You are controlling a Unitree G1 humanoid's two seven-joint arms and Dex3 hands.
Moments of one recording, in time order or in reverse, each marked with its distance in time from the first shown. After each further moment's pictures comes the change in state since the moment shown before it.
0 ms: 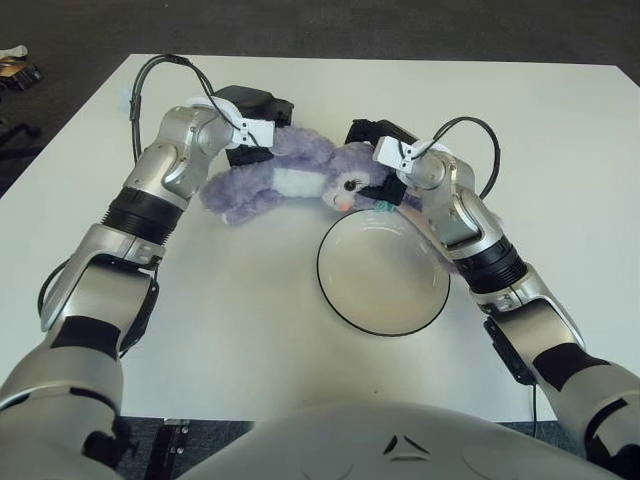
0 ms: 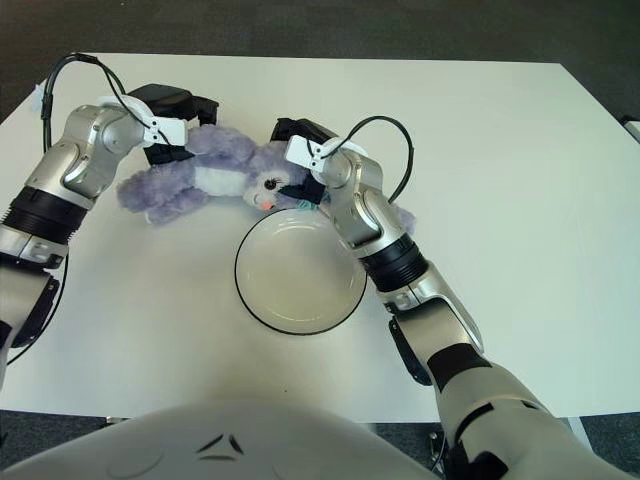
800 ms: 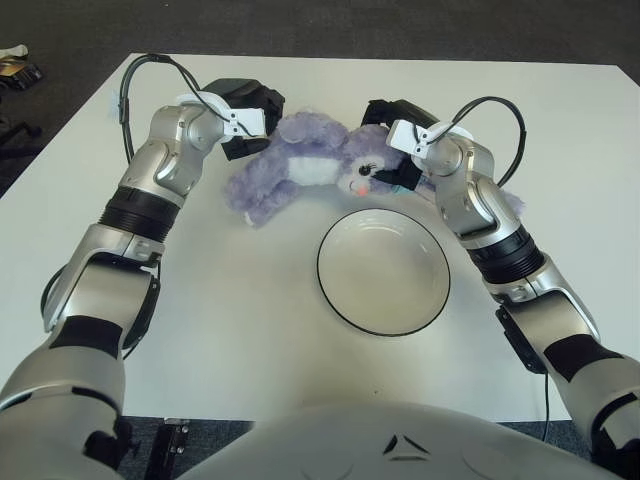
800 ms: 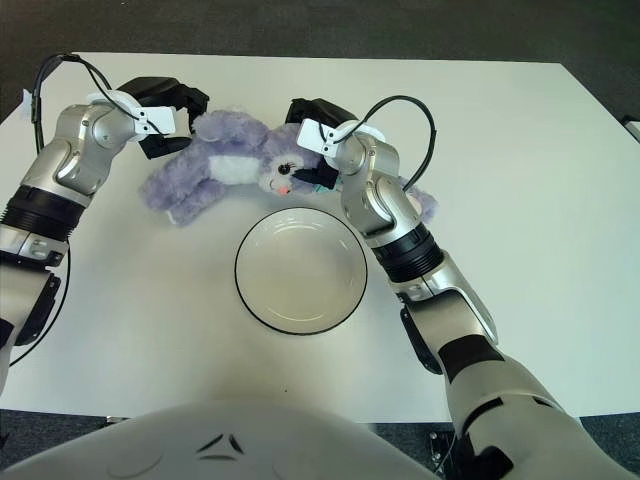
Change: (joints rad) left arm -0.001 -0.005 0.045 0.036 -0.041 0.005 0.073; right arm -0.051 -0.066 -0.020 -0.017 -0.028 0.028 0.002
